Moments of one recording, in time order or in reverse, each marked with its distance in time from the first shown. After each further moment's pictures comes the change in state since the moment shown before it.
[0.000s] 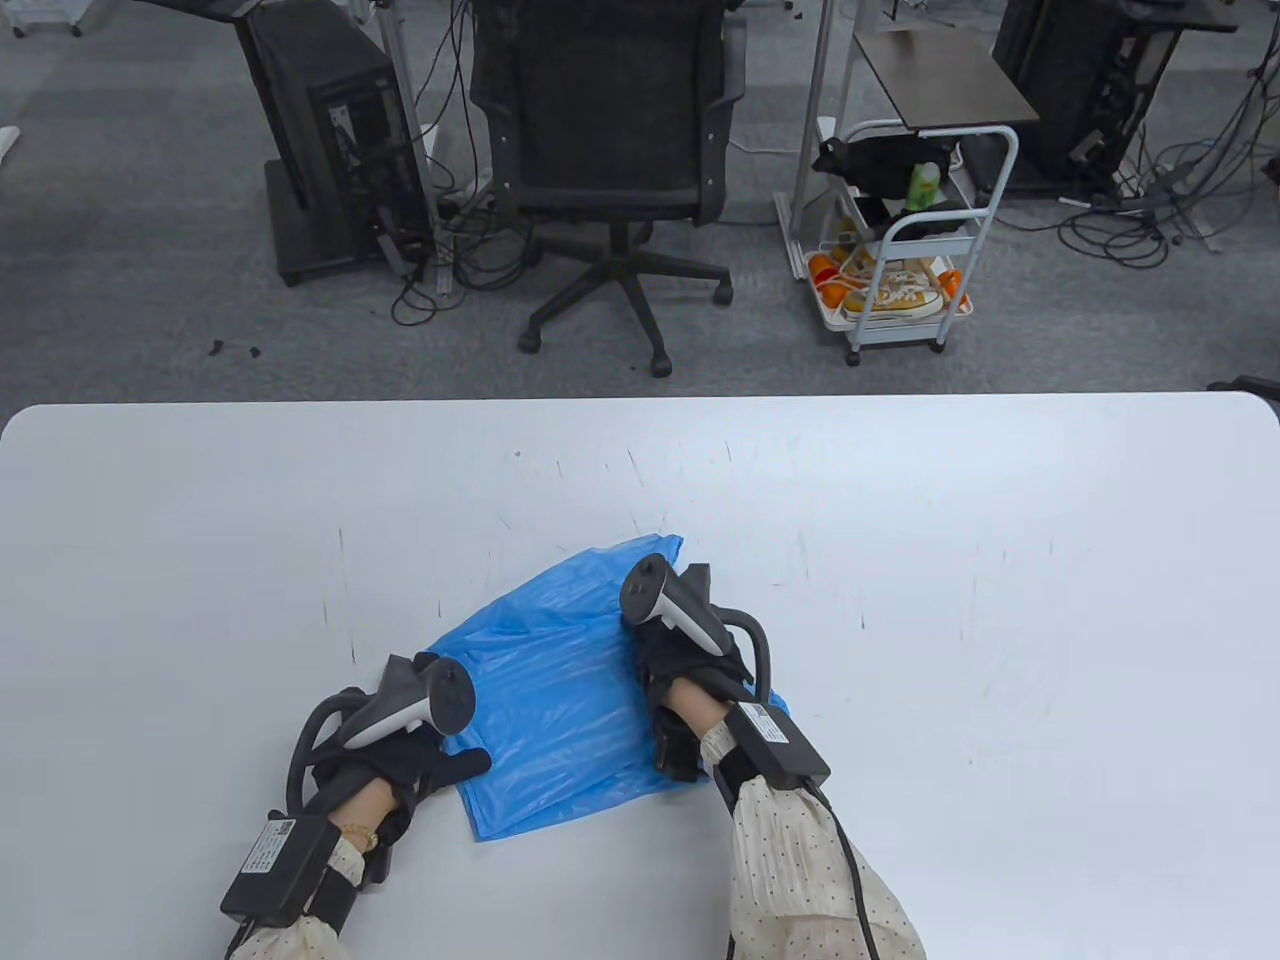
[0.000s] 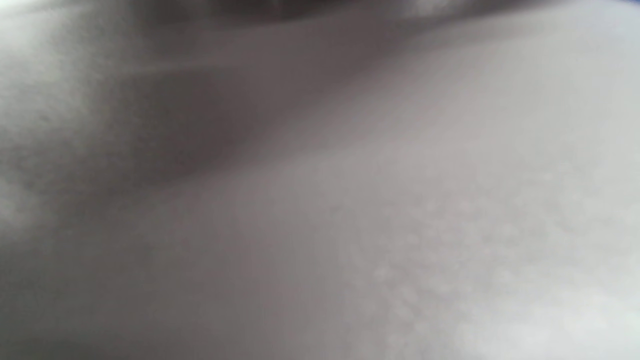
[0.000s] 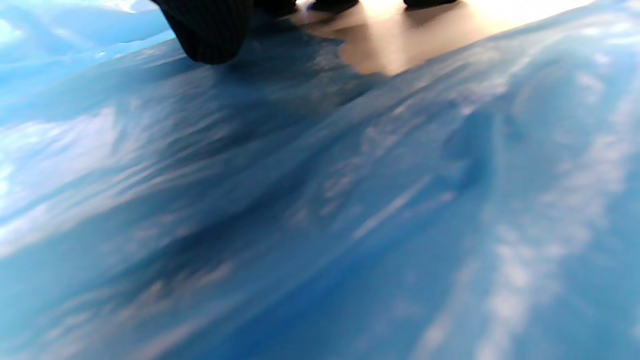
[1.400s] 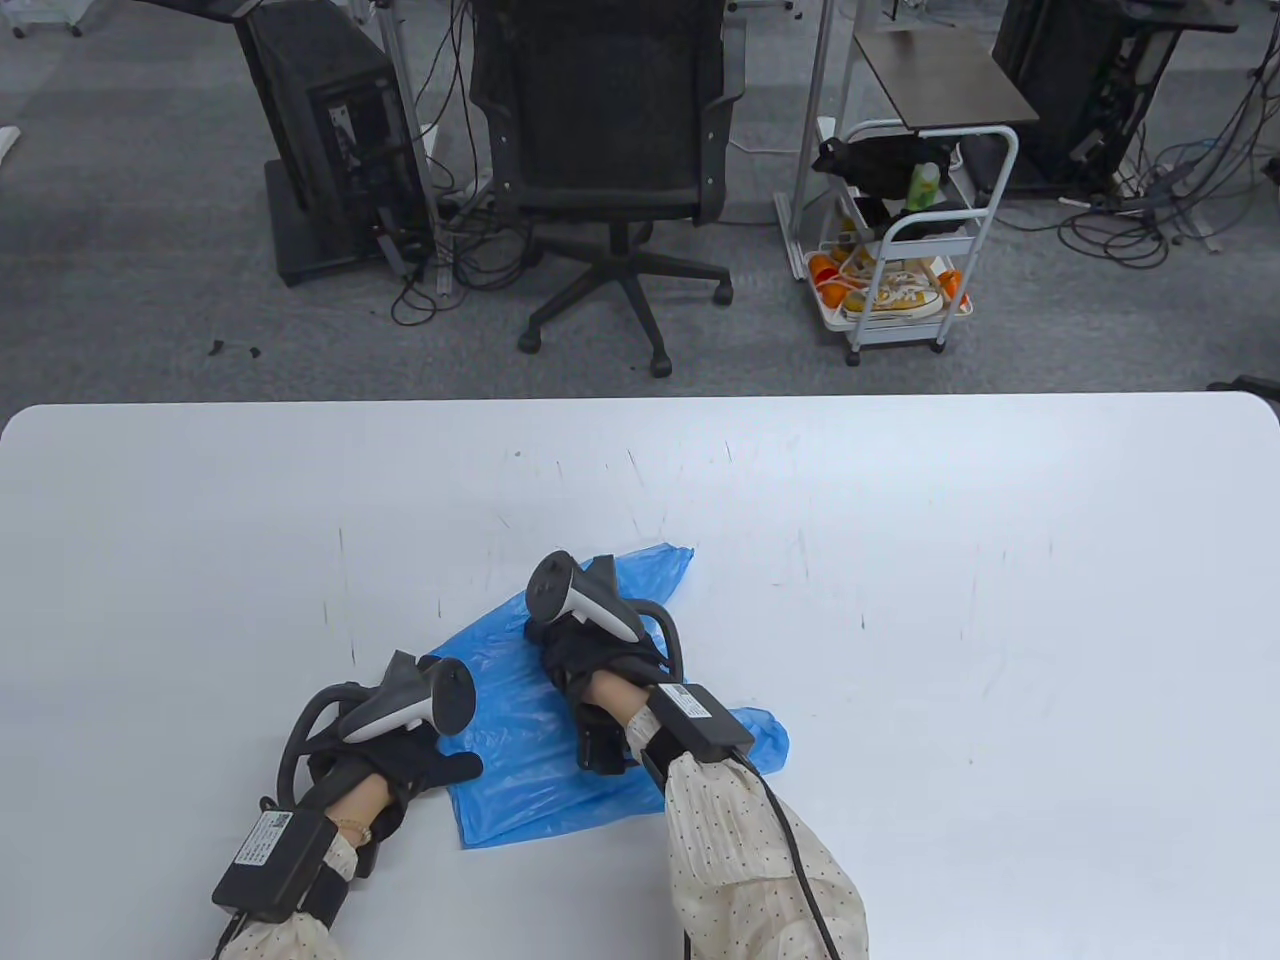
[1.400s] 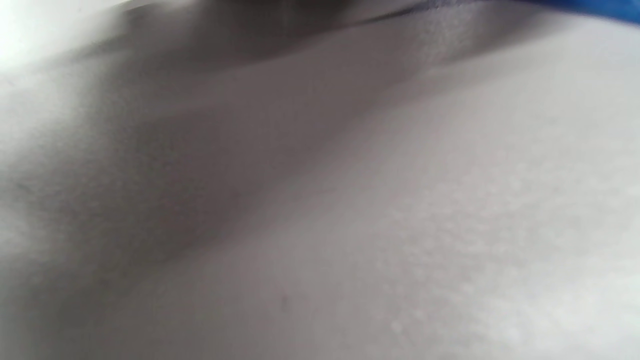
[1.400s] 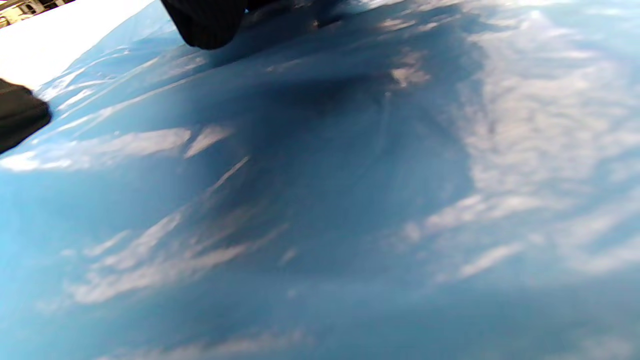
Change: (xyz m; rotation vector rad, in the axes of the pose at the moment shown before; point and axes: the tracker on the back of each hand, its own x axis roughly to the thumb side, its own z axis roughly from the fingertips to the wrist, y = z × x) left_hand -0.001 0.004 0.001 0.004 0.000 -0.101; right_hand 0.080 0.016 -0.002 0.104 -0.192 0.013
